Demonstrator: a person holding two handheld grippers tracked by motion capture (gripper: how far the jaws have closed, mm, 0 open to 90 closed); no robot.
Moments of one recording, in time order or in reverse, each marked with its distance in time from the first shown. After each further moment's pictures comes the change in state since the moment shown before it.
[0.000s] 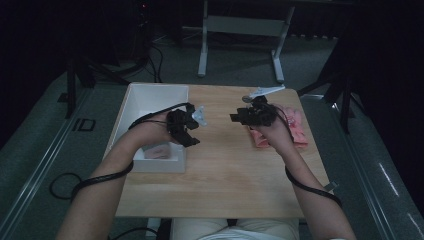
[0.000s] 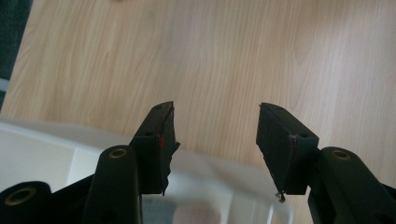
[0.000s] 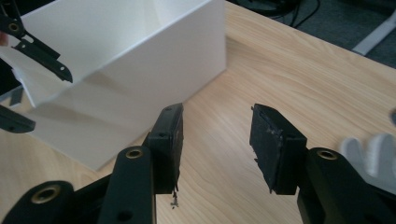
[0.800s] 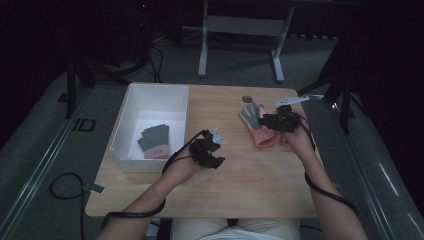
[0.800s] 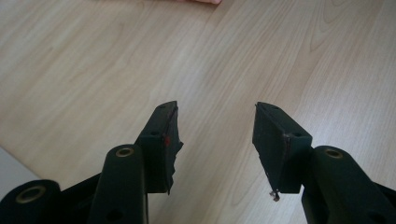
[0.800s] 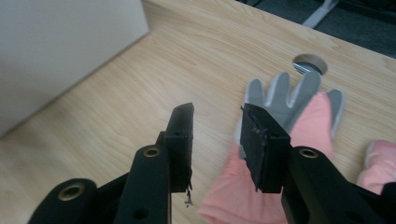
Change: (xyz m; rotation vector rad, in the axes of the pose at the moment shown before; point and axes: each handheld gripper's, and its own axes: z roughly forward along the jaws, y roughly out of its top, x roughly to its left) left arm -0.075 0.010 0.084 -0.185 0.075 -0.386; right arm -0.070 -0.059 -0.018 0.020 -0.164 0.016
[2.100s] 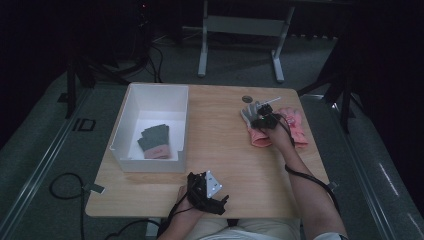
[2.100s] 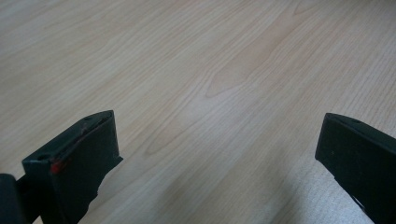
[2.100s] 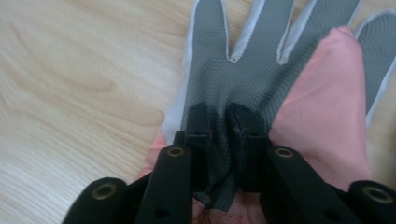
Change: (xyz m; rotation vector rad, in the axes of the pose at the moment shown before) left arm -0.083 -0.086 0.030 -0.180 0.115 -0.113; right arm -0.041 -0.018 0.114 0.248 -0.142 0.142
